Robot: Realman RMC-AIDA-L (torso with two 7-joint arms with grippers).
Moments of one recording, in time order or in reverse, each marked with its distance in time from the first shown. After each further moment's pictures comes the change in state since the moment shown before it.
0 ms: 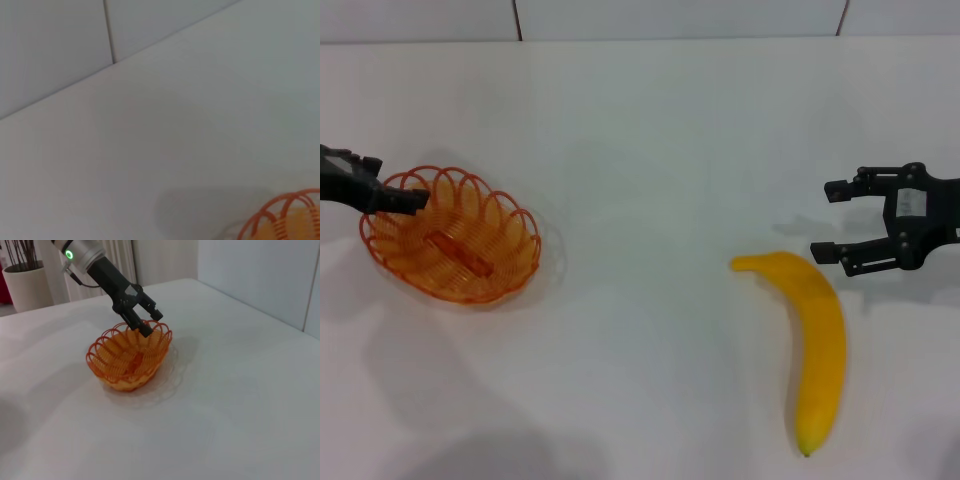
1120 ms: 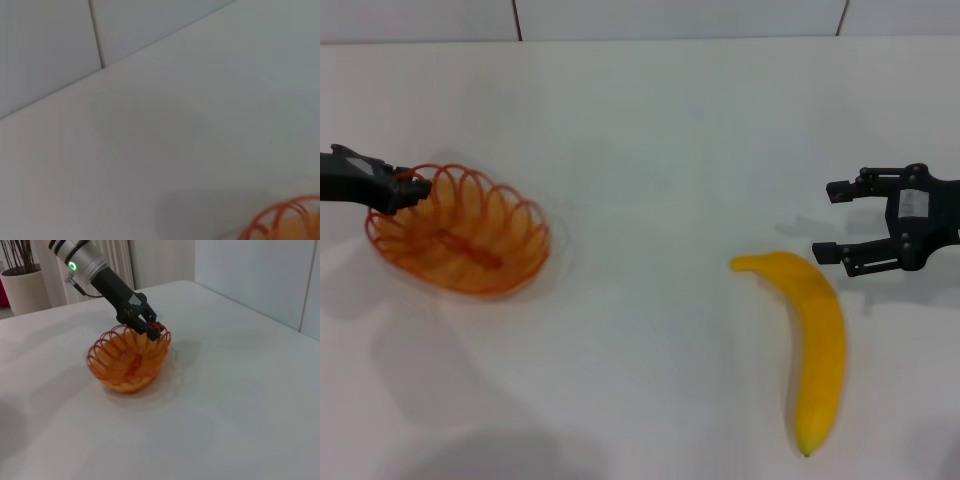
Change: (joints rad) left arm -0.021 -0.007 0.000 -0.070 -0.017 -0.061 0.040; right arm -0.006 0.000 0.004 0.000 0.004 -0.001 0.002
